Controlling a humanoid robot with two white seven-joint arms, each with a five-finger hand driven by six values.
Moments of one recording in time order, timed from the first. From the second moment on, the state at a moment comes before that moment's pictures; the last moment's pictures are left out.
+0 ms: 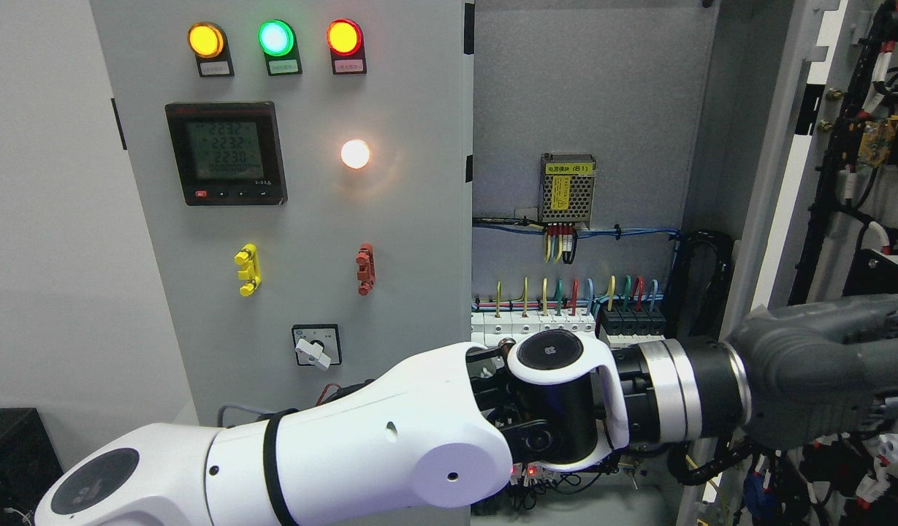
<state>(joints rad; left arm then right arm) -1.57 -0.01 -1.26 -1.46 1.57 0.02 -0.17 0.10 0.12 0.00 -0.13 0.00 0.05 -0.02</state>
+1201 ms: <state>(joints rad) -1.54 0.06 -1.24 -1.49 1.55 0.10 -0.17 0.10 0.12 0.00 -0.13 0.00 0.05 -0.02</state>
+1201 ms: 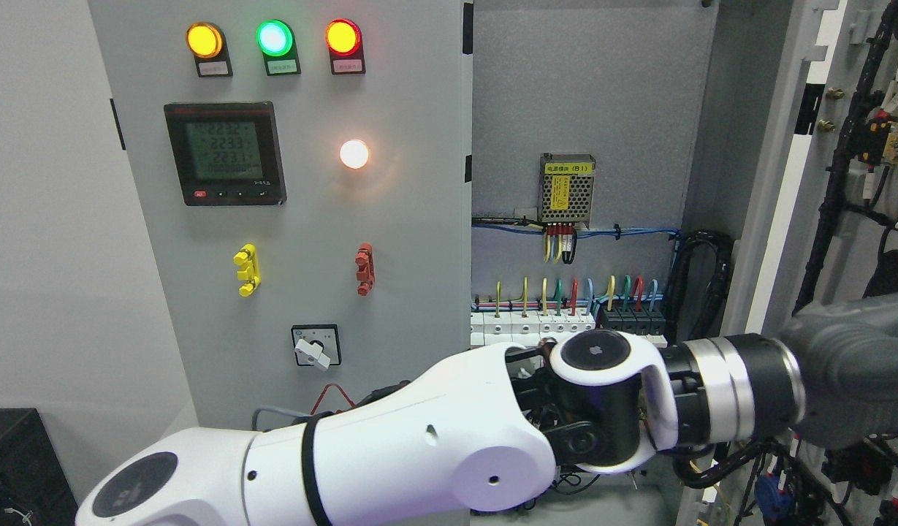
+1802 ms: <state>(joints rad) -0.92 0.48 -1.25 -1.67 1.16 0.25 -0.28 0.10 0.12 0.00 -0.13 0.00 0.05 -0.02</state>
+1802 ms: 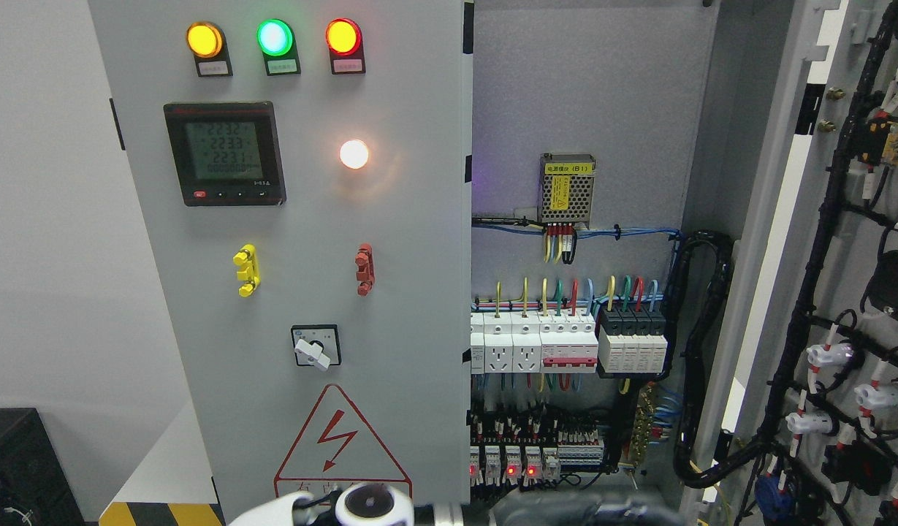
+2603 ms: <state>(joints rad) -0.08 0.38 -1.06 -0.78 0.64 -0.37 -0.28 0.10 0.12 0.00 -0.13 0.00 0.05 -0.02</state>
